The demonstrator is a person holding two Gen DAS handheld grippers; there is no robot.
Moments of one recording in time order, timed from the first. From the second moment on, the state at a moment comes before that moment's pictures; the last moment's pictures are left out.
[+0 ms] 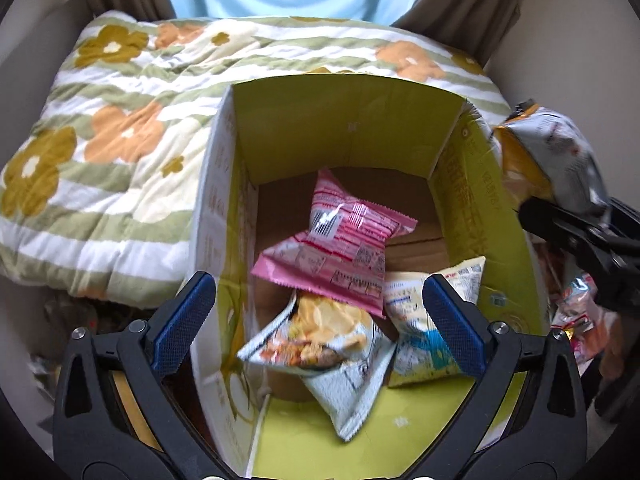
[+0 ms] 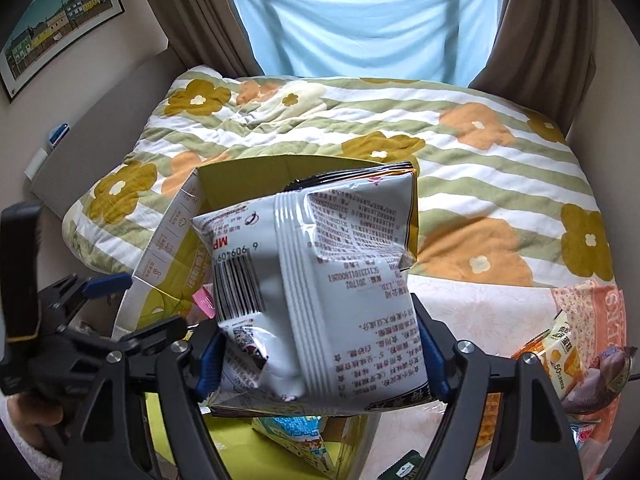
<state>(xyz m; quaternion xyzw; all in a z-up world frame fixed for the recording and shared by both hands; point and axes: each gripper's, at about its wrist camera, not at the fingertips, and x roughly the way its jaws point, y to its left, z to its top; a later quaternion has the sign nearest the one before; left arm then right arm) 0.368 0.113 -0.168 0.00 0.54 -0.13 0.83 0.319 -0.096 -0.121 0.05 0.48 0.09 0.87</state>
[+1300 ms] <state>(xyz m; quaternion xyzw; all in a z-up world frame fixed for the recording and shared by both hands) 0.312 0.124 -0.098 0.04 0.46 -0.15 0.87 0.259 -0.086 -0.074 0.08 0.41 0.08 0.91</state>
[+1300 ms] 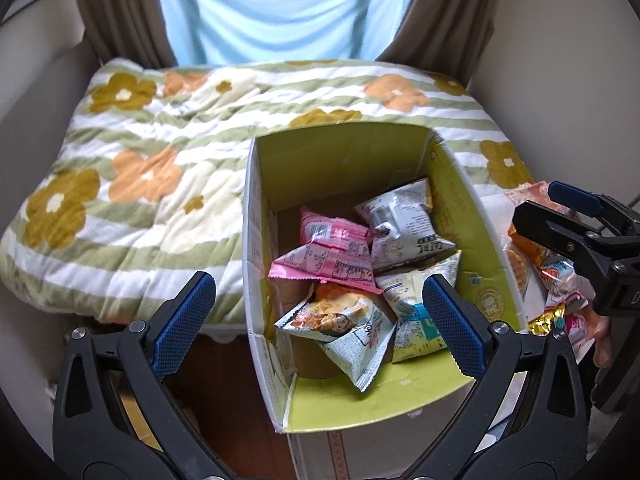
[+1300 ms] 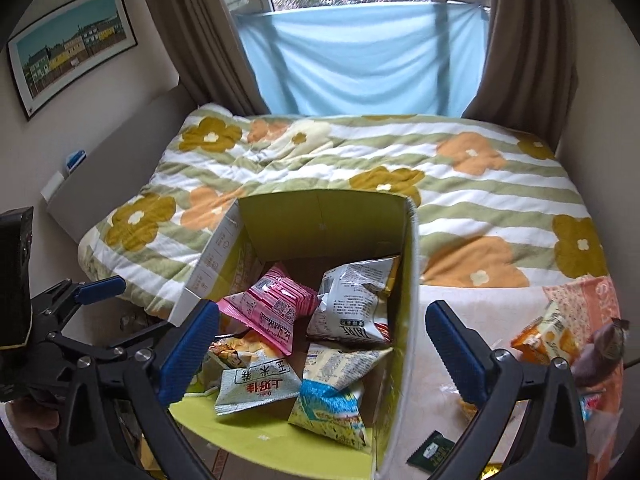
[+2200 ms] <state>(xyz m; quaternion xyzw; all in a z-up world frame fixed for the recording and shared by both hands) 0.216 -0.023 -0.067 0.06 0.44 -0.25 0.86 0.110 -0.257 -0.047 0.10 0.38 -0.06 0.92</state>
